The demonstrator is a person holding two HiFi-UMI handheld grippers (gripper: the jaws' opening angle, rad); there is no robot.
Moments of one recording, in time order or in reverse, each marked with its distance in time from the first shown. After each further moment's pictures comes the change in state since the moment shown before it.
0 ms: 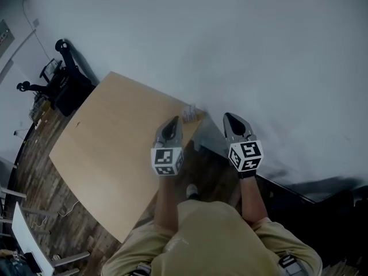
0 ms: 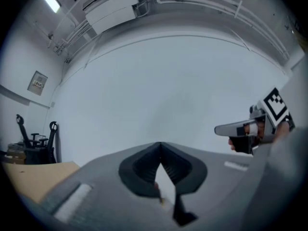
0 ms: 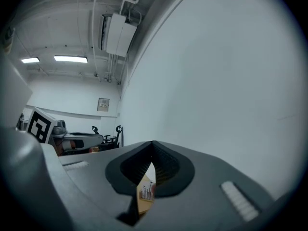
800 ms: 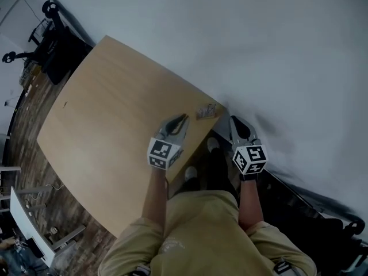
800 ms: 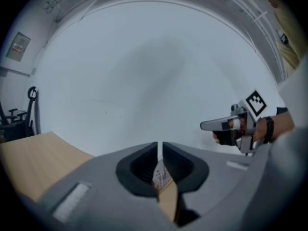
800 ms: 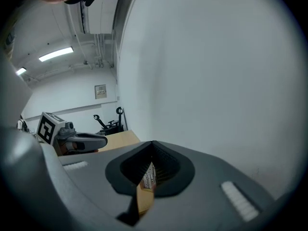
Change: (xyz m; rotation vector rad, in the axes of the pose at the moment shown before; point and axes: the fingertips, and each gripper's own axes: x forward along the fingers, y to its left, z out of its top) left arm 0.140 0.106 -0.159 -0.096 0.264 -0.239; right arm 0.191 -0.040 -0.143 0.132 0.258 0.055
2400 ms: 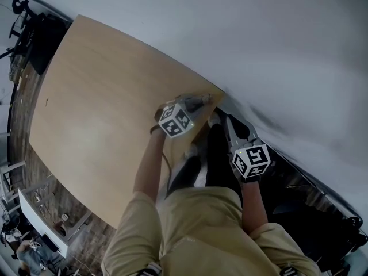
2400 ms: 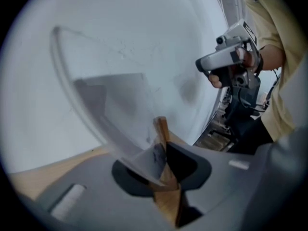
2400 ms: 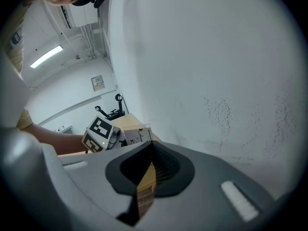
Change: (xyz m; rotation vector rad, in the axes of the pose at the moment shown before) left arm 0.176 -0.008 -0.215 0.374 0.511 -0.492; right arm 0.062 -0.055 -0.128 0.102 0.199 0.060
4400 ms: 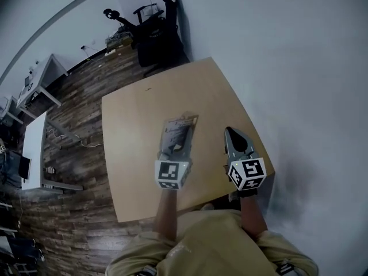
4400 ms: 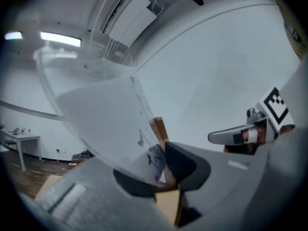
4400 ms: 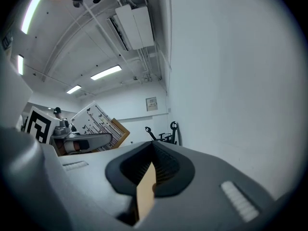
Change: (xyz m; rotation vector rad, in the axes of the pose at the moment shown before) left arm -0.600 -0.051 0.065 -0.484 -0.539 1.380; right arm -0.007 0.394 0.249 -0.323 -0.275 0.556
